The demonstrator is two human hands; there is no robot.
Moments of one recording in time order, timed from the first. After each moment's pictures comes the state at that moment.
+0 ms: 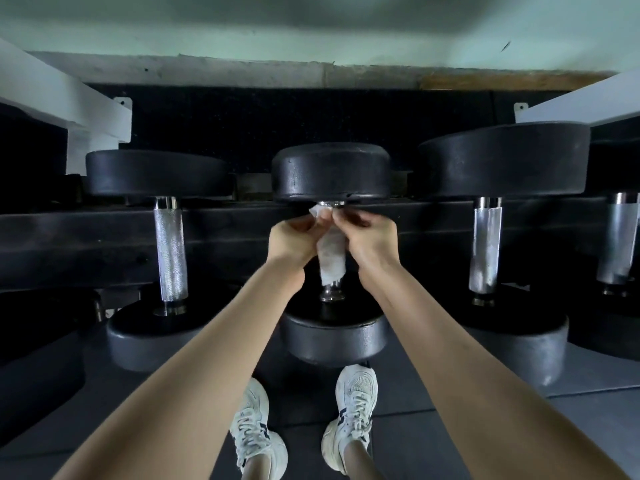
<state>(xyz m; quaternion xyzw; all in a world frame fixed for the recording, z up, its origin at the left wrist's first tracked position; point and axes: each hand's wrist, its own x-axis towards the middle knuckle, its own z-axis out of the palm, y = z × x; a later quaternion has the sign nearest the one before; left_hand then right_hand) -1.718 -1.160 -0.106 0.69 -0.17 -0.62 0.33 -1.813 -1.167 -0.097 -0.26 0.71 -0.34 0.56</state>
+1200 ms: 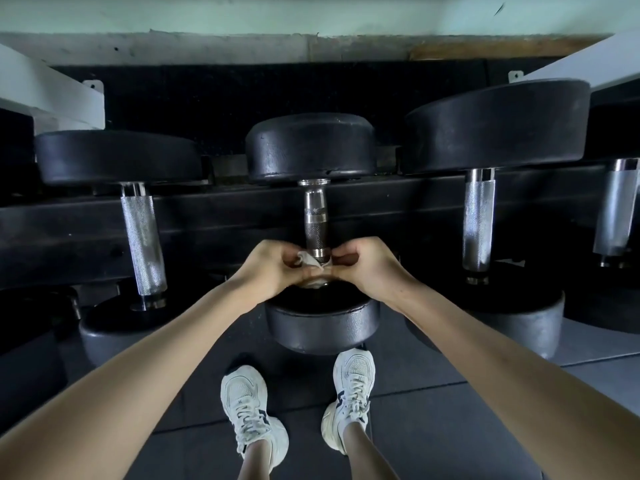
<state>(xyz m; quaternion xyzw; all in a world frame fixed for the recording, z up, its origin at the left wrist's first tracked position) -1.692 -1.121 -0.120 0.61 -0.46 -0.63 0.10 -1.856 -1.124 -0.110 -0.47 0.66 -0.08 0.58</state>
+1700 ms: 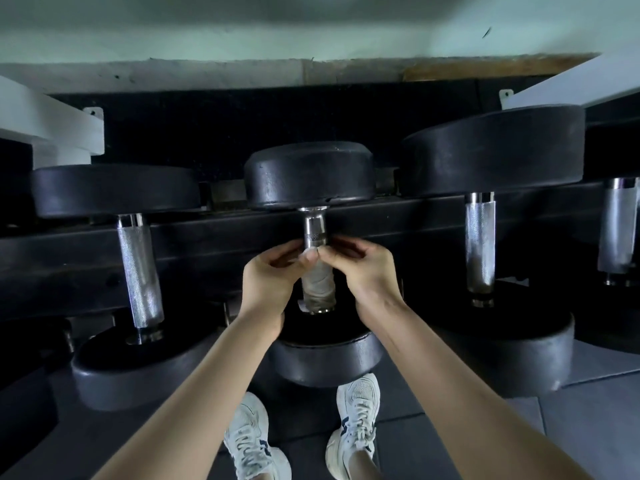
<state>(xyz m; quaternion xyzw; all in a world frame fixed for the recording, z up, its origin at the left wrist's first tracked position) -1.711 -1.127 -0.116 0.67 -0.16 -0.62 0.36 -1.833 -1.137 -0.107 -0.24 0.66 -0.36 0.61</state>
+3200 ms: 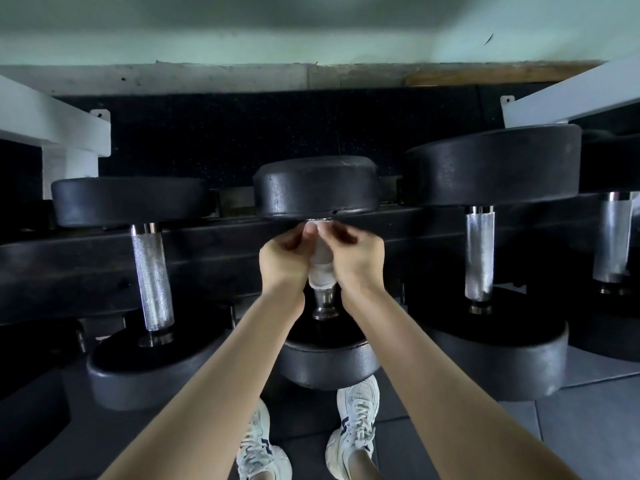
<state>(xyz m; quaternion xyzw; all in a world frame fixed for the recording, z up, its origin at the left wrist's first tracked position) -1.732 -1.157 -0.101 0.69 -0.13 -0.59 0.40 -1.803 -1.164 -0.105 -0.25 0.75 -0.34 0.51</state>
